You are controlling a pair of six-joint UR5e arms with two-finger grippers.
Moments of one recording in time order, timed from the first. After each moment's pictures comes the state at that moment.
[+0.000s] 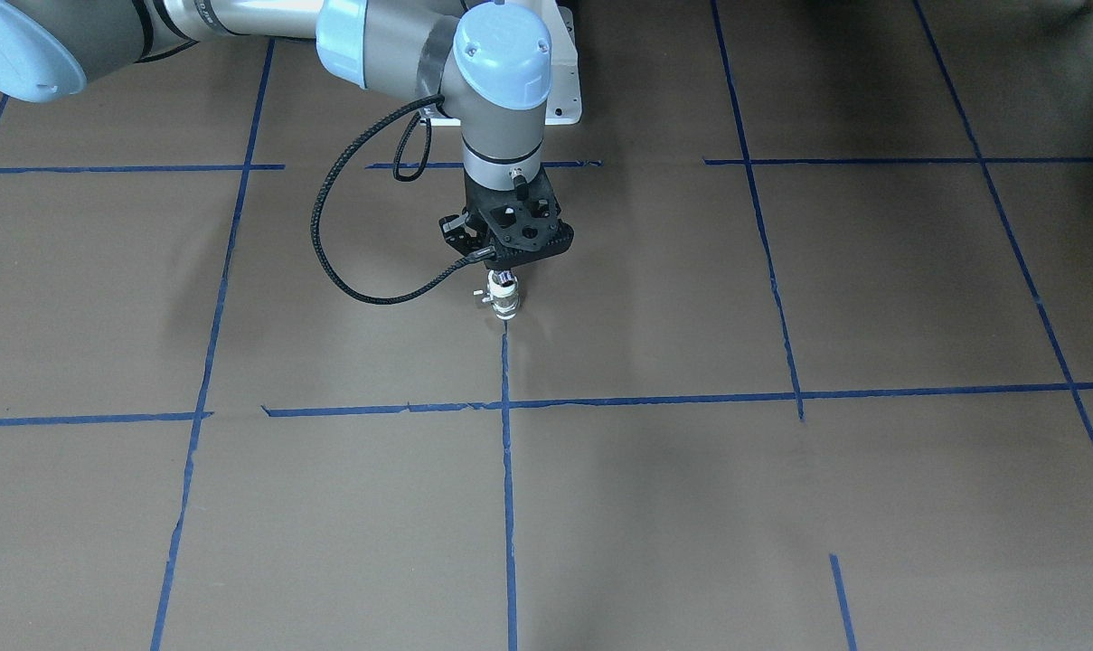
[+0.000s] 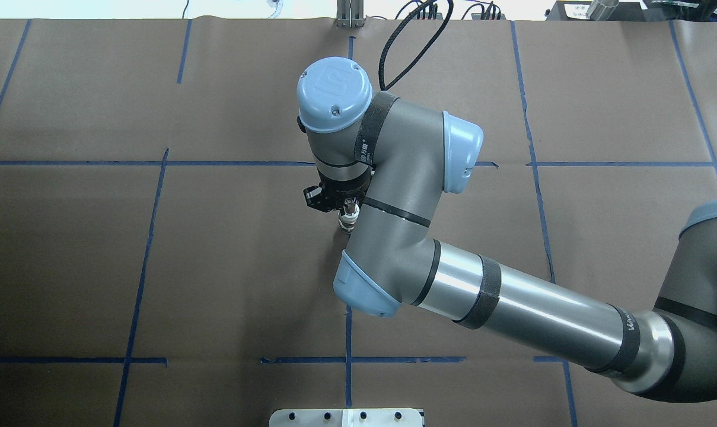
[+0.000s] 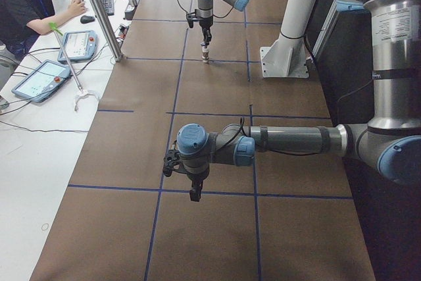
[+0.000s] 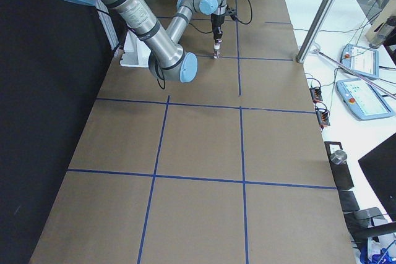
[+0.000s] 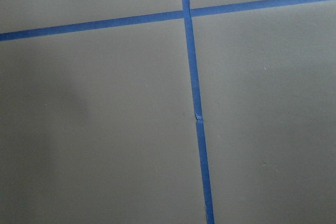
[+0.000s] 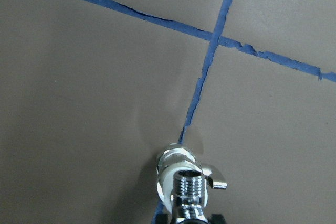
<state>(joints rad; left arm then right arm) -1.50 -1.42 -1.69 -1.66 -2.34 0.03 0.54 -0.63 1.53 -1.82 1.92 0.85</state>
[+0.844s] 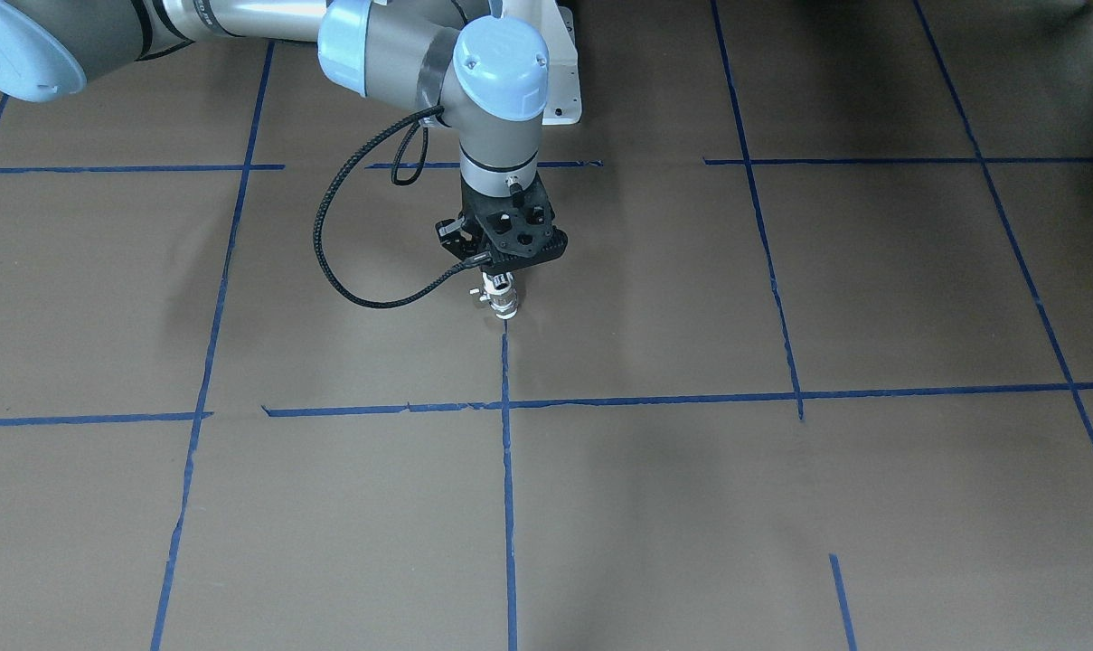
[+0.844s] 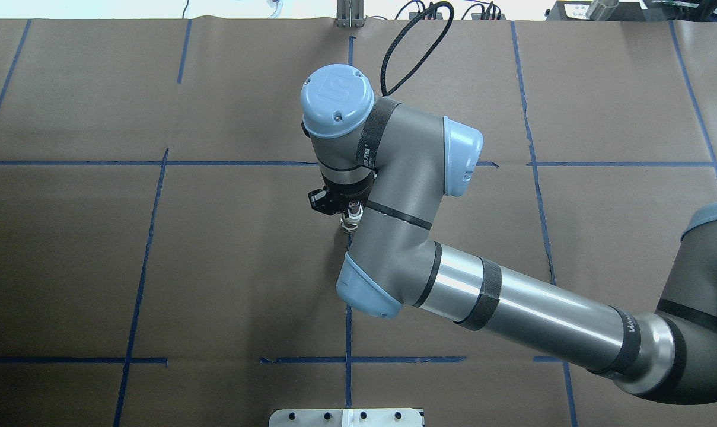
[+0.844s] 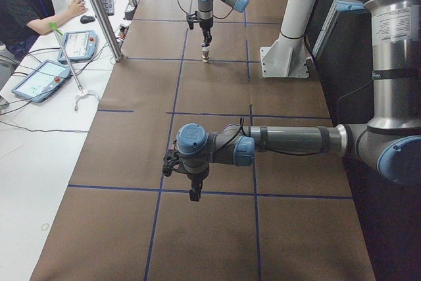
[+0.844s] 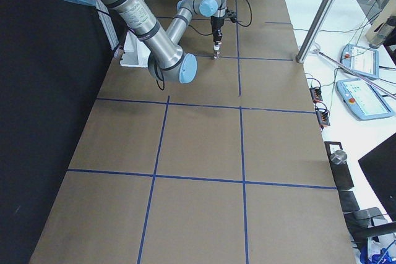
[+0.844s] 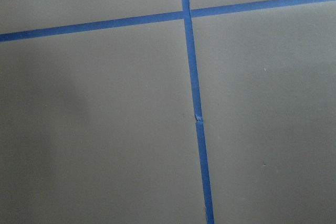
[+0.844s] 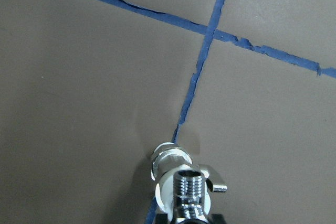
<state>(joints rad) -1.50 -1.42 -1.69 -1.66 -2.34 0.03 0.54 -0.64 1.52 -1.81 1.91 0.85</state>
